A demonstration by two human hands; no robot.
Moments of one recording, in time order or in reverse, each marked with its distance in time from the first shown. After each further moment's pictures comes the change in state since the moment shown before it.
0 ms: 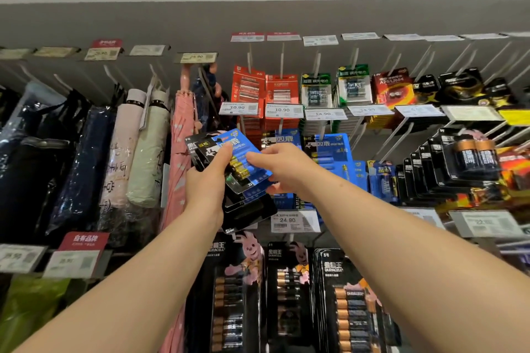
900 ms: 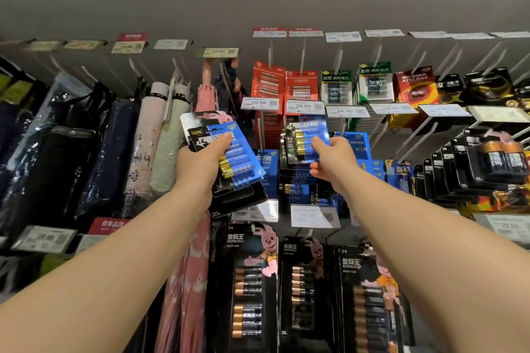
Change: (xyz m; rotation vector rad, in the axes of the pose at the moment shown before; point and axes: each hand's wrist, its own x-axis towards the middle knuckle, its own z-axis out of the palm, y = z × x) left_hand 0.009 0.034 -0.036 0.054 0.001 0.123; right_hand 0.043 0.037 -0.030 0.220 0.438 0.058
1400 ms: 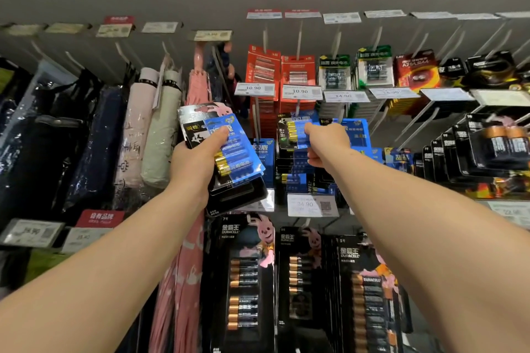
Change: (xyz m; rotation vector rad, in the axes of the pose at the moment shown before) left_hand 0.000 -0.018 -0.001 -0.025 -0.029 -0.013; right_hand 0.016 -0.008 0.012 -0.170 0.105 0.089
